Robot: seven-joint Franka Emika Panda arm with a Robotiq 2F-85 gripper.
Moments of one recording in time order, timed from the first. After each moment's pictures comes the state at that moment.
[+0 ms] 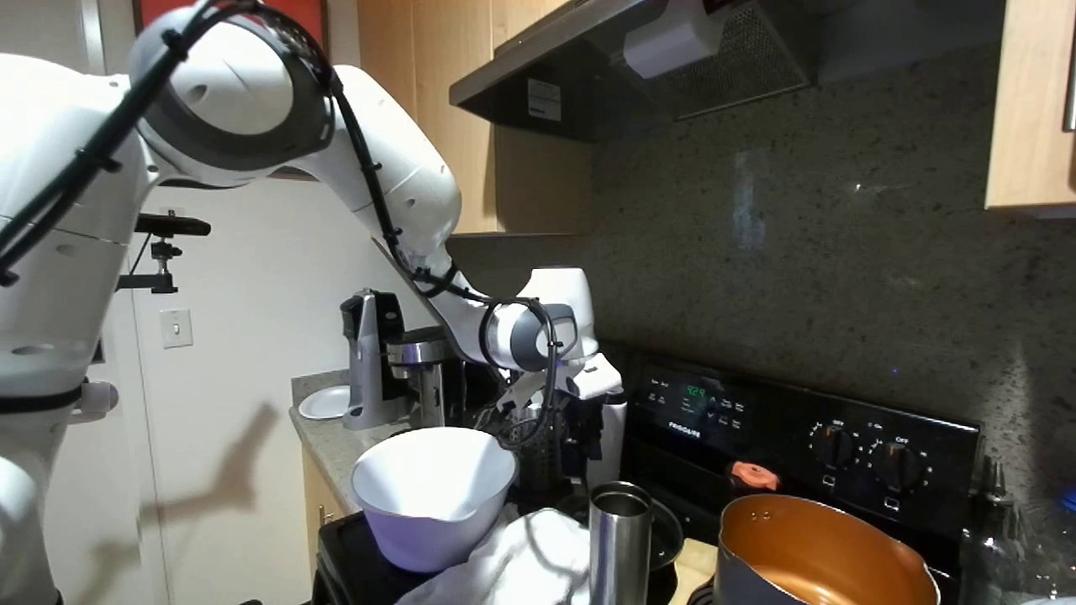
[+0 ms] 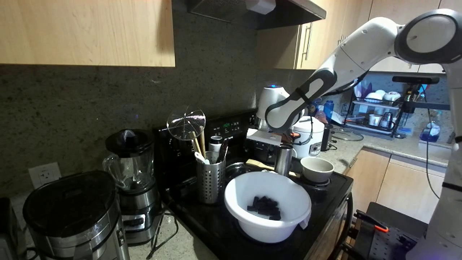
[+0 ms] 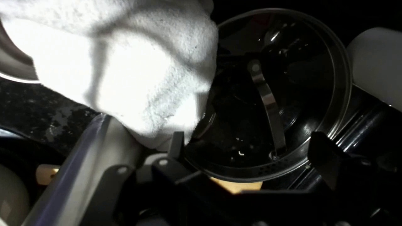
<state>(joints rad) 0.07 0.33 -0.07 -2.09 -0.08 2.60 1.14</state>
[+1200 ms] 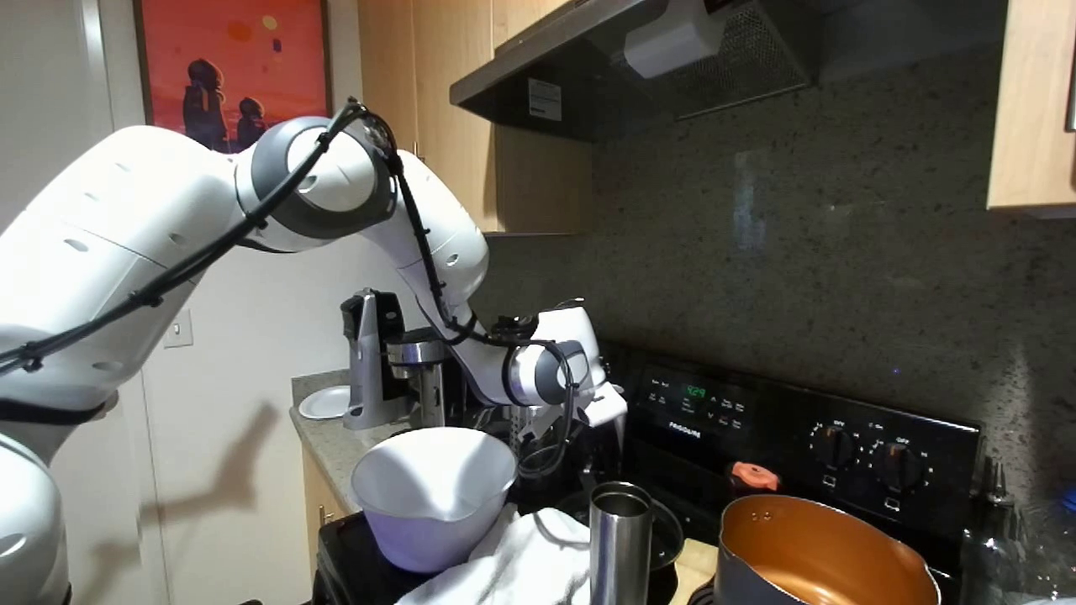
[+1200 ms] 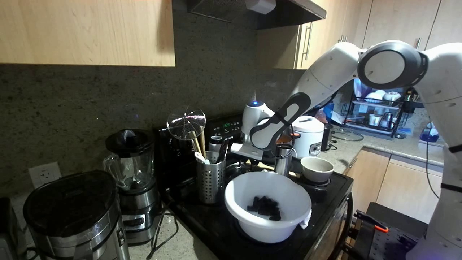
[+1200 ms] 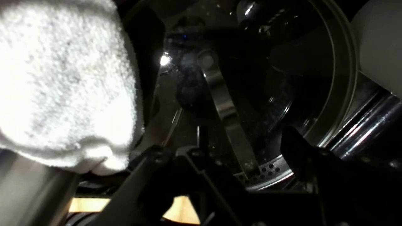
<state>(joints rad) 0.25 0.59 -0.22 -1.87 -0.14 2.67 1.31</state>
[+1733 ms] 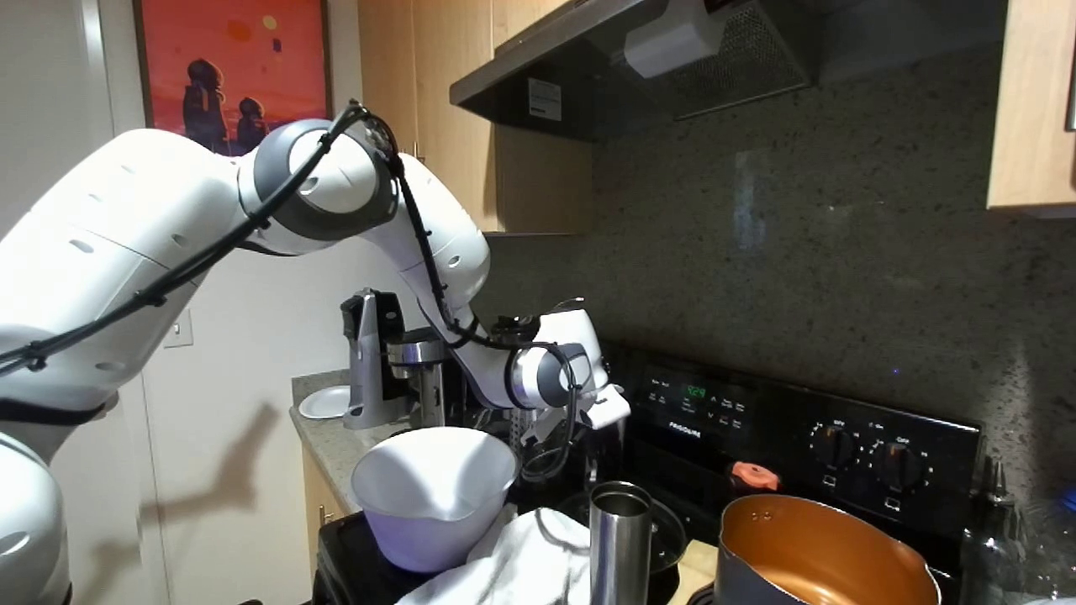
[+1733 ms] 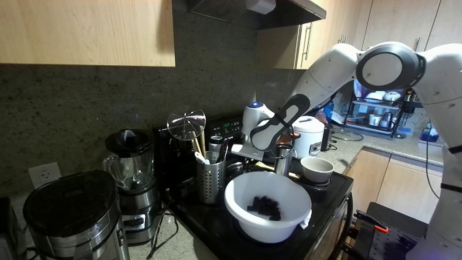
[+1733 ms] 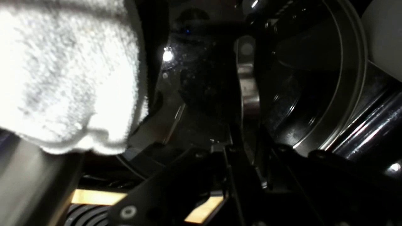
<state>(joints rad) 0.26 0.60 -0.25 -1.87 -0.14 2.67 1.31</state>
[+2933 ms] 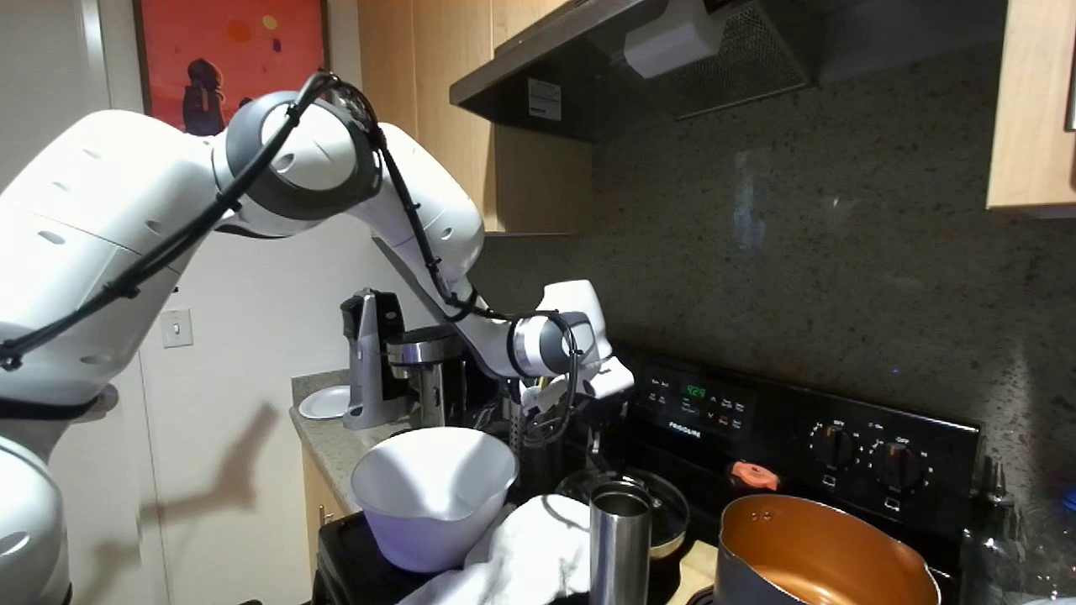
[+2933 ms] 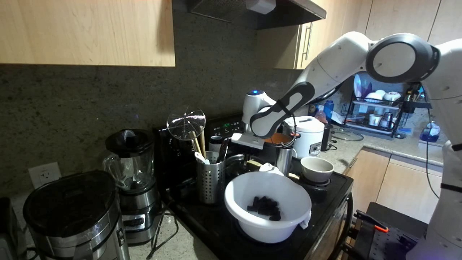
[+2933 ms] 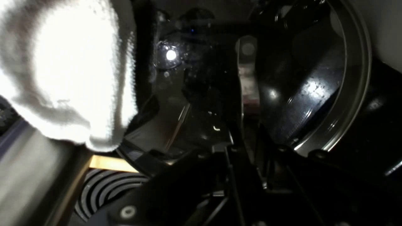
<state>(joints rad) 0.26 0.52 -0.25 -1.85 -0.14 2.55 1.31</state>
